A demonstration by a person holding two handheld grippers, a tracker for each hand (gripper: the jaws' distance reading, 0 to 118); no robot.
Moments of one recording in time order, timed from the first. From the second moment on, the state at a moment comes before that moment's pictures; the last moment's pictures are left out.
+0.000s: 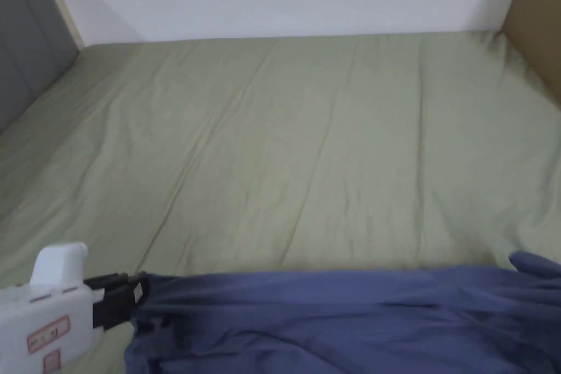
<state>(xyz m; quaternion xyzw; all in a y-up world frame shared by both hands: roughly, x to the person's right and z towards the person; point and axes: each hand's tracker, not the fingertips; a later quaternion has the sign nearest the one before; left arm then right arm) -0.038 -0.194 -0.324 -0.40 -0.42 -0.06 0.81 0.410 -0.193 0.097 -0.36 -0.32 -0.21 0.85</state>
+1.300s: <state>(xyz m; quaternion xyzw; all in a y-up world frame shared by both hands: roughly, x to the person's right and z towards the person) -0.019 -0.138 -0.224 -0.24 -0.43 -0.04 0.87 0.284 -0.169 0.024 -0.26 -0.28 -0.11 0.92</state>
